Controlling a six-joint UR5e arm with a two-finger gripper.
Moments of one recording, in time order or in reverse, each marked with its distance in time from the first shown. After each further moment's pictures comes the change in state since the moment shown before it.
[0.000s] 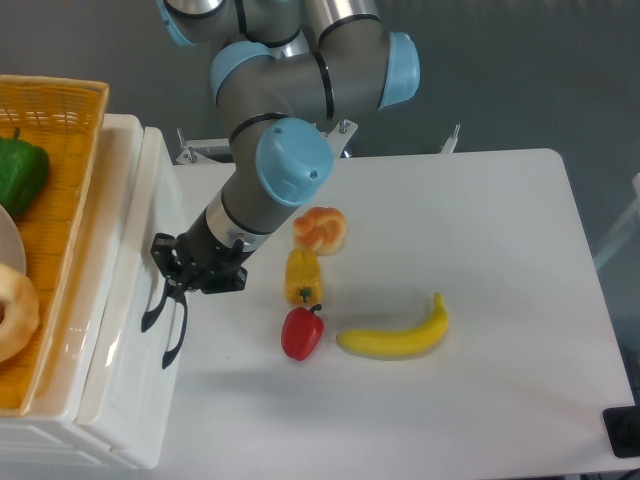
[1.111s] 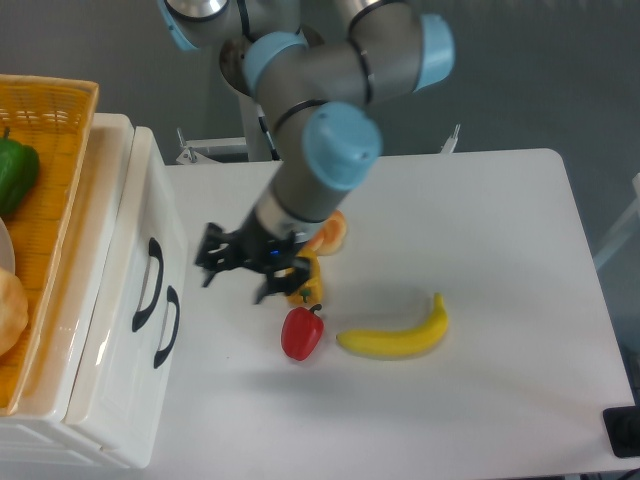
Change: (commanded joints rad) arm 0.238 0.040 0.011 0.009 0.139 0.083
